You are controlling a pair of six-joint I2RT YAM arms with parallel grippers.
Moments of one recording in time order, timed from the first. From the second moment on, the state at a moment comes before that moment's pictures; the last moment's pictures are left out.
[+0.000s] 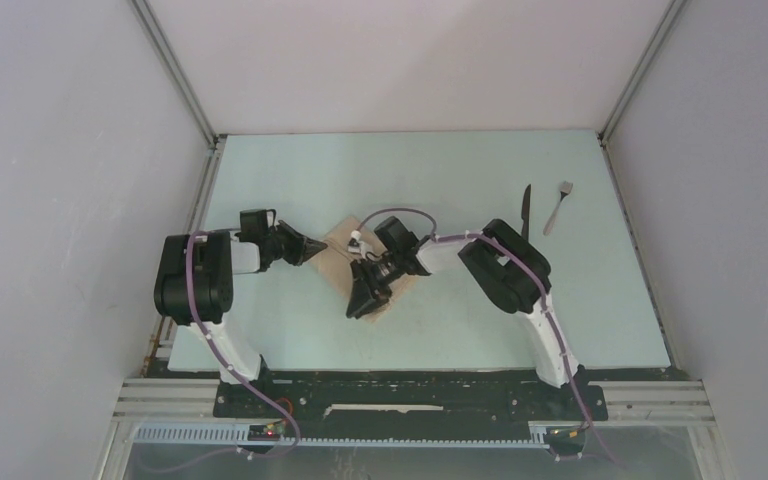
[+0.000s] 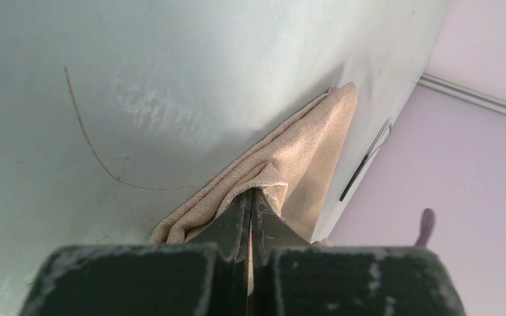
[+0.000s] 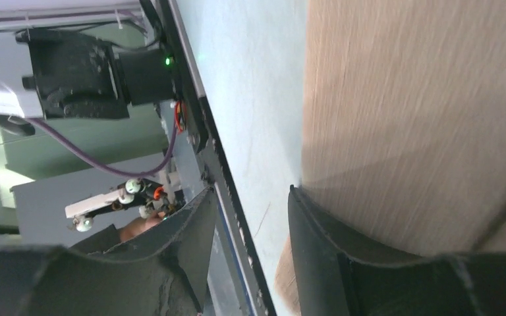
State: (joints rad) left arm 0.07 1.80 0.71 0.27 0.57 -1.03; right arm 0.79 2.26 1.38 -0.03 -1.04 0.58
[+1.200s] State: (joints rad) left arm -0.05 1.70 0.71 0.23 0.57 -1.06; right arm 0.65 2.10 1.18 0.11 -0.92 0.75
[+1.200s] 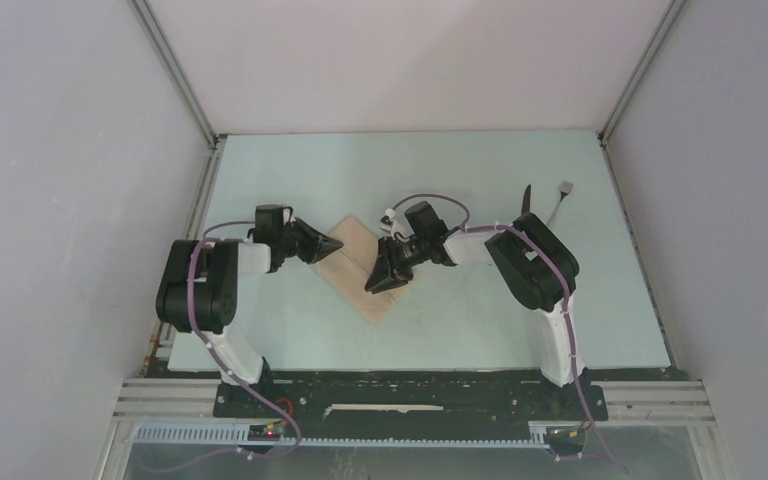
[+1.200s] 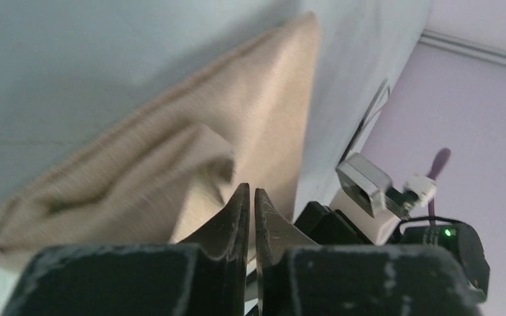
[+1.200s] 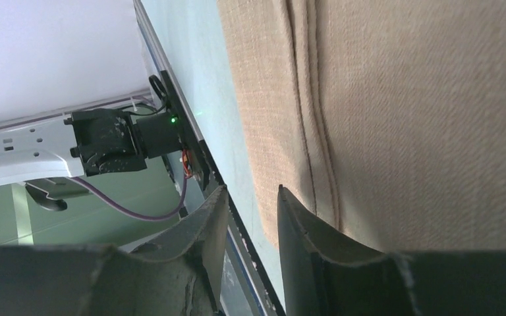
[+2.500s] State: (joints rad) left arm -0.54 1.29 0.88 -0.34 0.24 -0.74; right arm 0.39 2.08 1.24 -0.30 -0.86 0.50
